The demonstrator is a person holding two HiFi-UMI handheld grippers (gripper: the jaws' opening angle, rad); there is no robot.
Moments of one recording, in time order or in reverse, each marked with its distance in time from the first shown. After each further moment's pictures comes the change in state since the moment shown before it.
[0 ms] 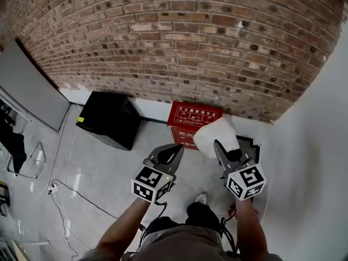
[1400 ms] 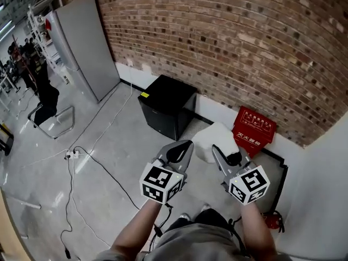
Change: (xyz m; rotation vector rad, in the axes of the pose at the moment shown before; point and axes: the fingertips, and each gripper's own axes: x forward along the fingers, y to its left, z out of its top) left arm -0.410 0.098 -0.059 -0.065 -0.243 0.303; right arm 0.046 0.455 0.027 -0.184 -0.039 0.361
